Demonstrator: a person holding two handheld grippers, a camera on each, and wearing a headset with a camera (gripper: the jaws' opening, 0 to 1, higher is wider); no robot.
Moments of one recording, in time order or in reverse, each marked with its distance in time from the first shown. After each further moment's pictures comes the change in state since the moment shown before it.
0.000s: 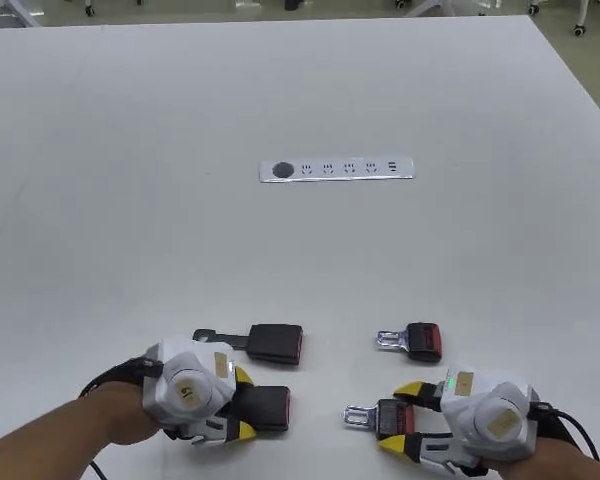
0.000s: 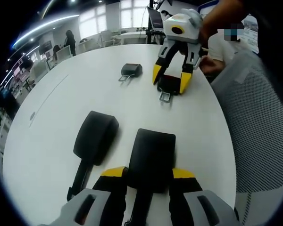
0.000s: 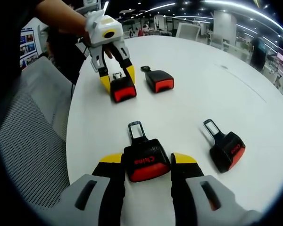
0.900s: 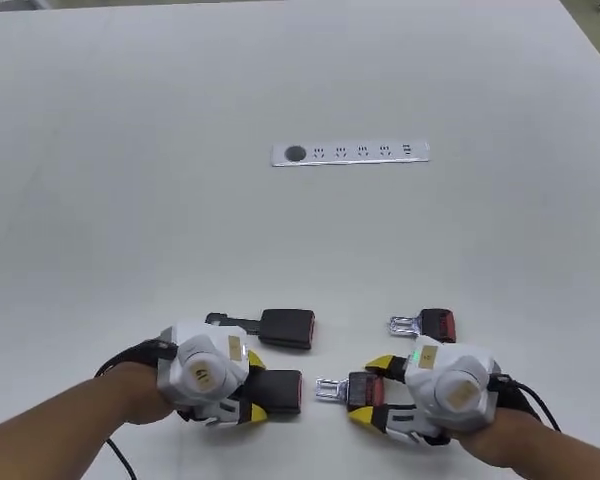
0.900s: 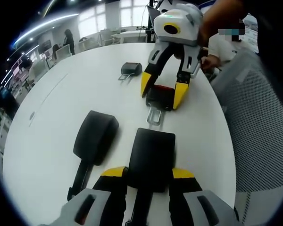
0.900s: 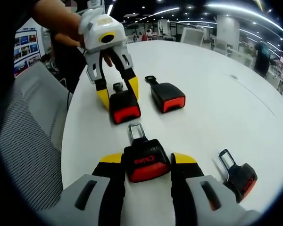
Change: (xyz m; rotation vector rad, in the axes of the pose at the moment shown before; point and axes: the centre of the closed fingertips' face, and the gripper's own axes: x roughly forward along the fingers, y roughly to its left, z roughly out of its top) left arm 0.000 0.000 0.001 0.000 0.015 -0.004; right arm 0.046 0.008 0.040 -0.023 -0.051 0.030
